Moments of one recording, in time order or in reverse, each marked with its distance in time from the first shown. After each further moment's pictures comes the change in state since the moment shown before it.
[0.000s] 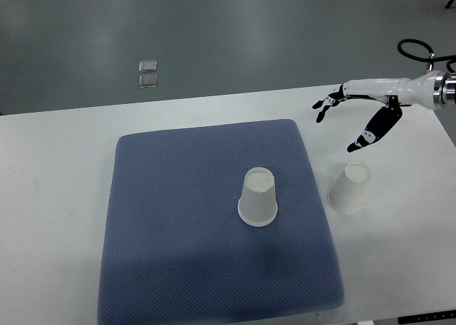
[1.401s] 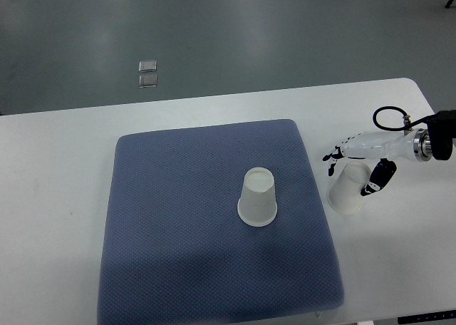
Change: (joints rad) left arm 0.000 0.000 0.000 0.000 0.000 0.000 0.000; right arm -0.175 0.104 -0.086 -0.060 -0.343 -0.266 -0.036
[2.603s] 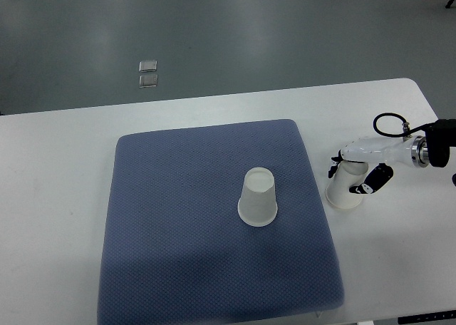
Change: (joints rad) left arm 0.000 0.000 0.000 0.000 0.000 0.000 0.000; right arm -0.033 0.025 0.003 -0.046 0.014 -0.029 0.000
